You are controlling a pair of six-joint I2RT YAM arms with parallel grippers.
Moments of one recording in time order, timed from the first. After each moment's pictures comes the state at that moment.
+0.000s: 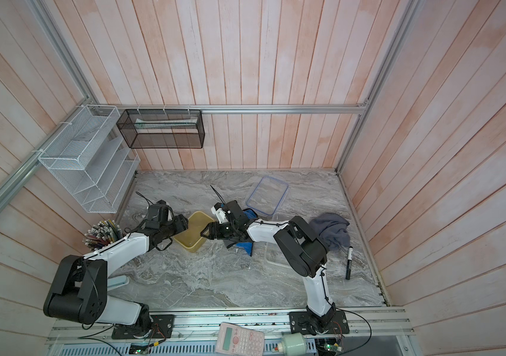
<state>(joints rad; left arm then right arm) -0.19 1.44 0.72 -0.09 0.05 -0.55 0.79 2.03 1.24 0.13 -0.56 0.69</state>
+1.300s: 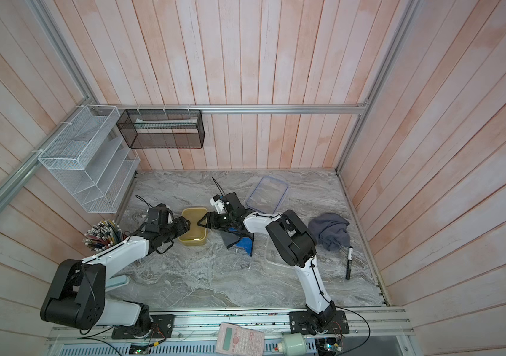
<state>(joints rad) -0.19 1.42 0.68 -0.06 0.10 -0.63 0.74 2.18 1.41 0.18 -0.67 0.78</state>
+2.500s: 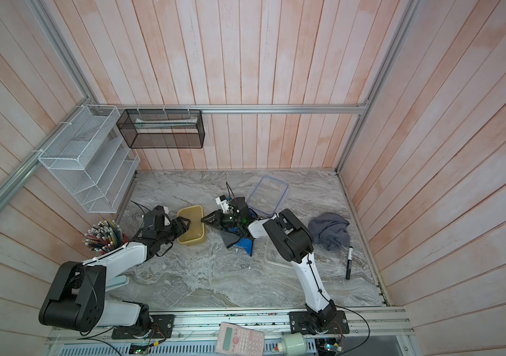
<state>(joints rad) -0.16 1.40 0.59 0.13 0.20 -0.71 0.70 2.25 1.27 0.71 -0.79 1.14</state>
